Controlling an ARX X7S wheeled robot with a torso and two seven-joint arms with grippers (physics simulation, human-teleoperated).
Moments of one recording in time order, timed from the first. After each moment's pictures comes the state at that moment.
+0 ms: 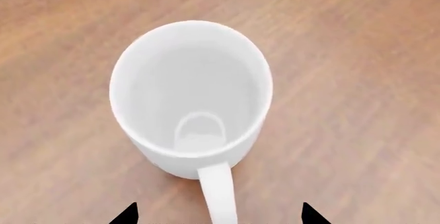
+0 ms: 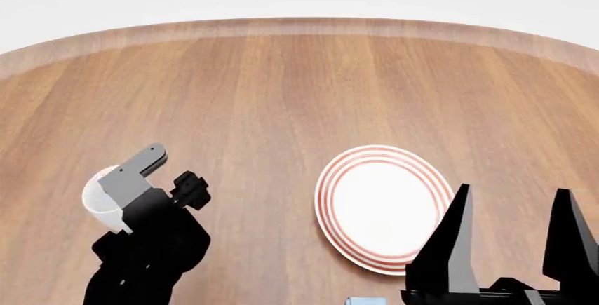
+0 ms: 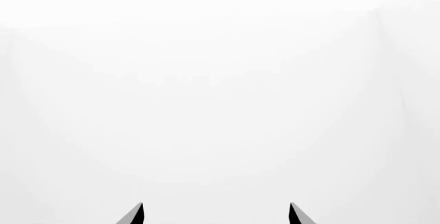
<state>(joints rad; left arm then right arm) -0.53 -0.09 0.01 0.00 -0.83 -0.70 -1.23 -0.24 0.30 -0.16 -0.56 0.08 -0.52 0.35</state>
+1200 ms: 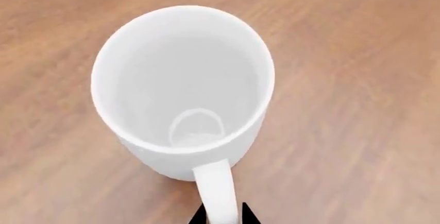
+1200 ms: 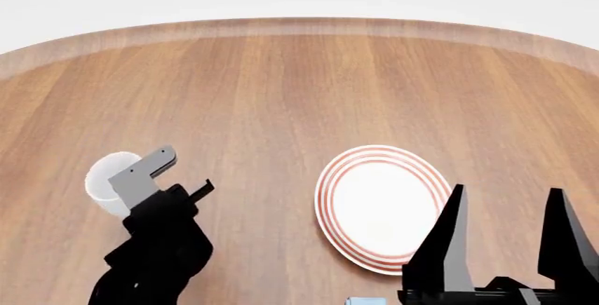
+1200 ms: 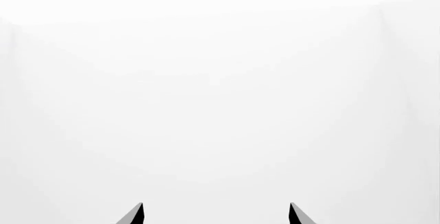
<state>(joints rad) -0.51 -0.15 0.13 -0.07 -0.79 -0.58 -1.12 -0.23 0.32 -0.18 -0.56 0.08 -0.51 0.37</state>
